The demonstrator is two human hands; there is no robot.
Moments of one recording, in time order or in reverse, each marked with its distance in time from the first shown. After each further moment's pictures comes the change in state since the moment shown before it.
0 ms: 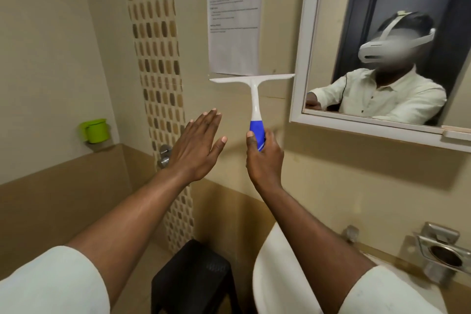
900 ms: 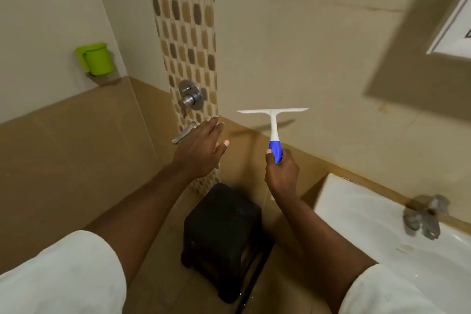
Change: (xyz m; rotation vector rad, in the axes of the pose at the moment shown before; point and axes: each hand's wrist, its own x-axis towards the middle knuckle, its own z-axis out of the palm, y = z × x) left_hand -0.063 -0.195 0.132 -0.076 -0.360 -0.109; right_hand -0.091 0.167 0.157 -0.277 -0.127 0.513
